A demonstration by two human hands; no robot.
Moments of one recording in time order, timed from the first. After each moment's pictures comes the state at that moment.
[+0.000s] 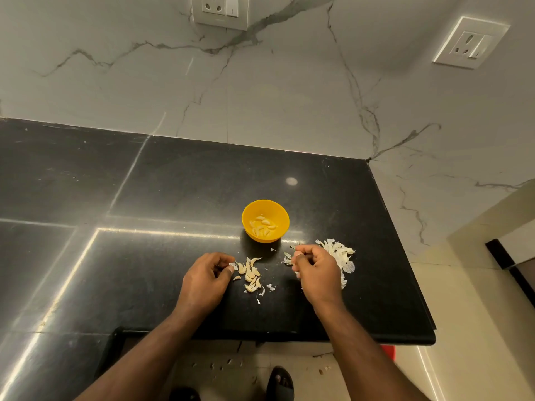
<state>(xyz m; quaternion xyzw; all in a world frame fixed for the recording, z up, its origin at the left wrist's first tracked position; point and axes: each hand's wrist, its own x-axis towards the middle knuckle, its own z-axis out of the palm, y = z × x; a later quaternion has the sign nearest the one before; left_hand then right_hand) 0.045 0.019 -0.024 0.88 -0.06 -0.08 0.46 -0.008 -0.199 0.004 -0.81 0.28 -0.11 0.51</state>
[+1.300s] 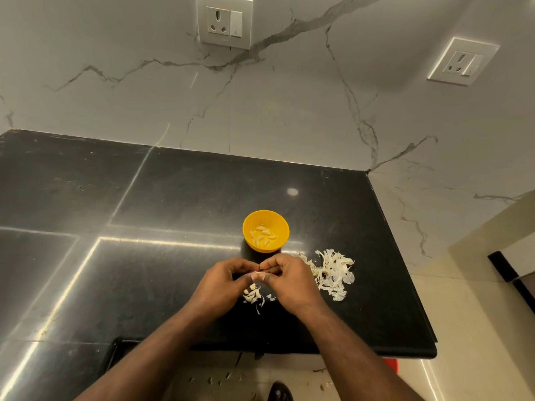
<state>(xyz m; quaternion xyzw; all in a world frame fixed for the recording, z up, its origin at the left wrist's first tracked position) 0.050 0.000 0.001 0.81 -0.13 -0.20 0.54 0.006 -0.169 0.026 -0.85 0.15 0.03 0.50</state>
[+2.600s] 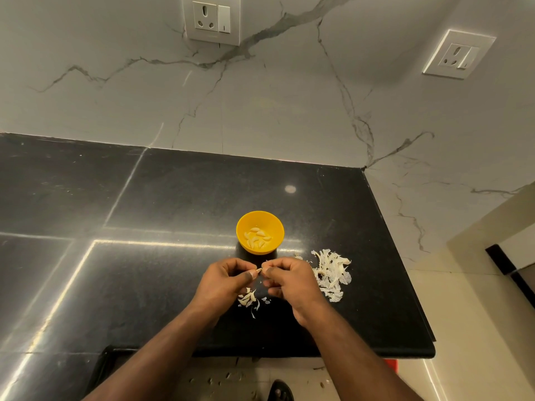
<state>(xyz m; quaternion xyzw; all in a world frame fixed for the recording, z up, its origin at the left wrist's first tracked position) 0.050 -0.022 0.005 0.72 0.01 -0.24 0.65 0.009 -0.179 0.020 -0.69 0.25 0.05 0.67</state>
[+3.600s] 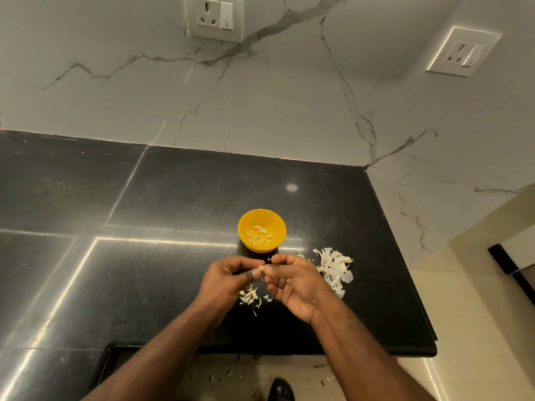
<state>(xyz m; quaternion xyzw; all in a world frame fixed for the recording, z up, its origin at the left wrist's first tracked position) 0.047 -0.022 0.006 0.68 -0.04 -0.21 0.70 0.008 -0.182 0.042 -0.47 0.28 0.12 0.83</state>
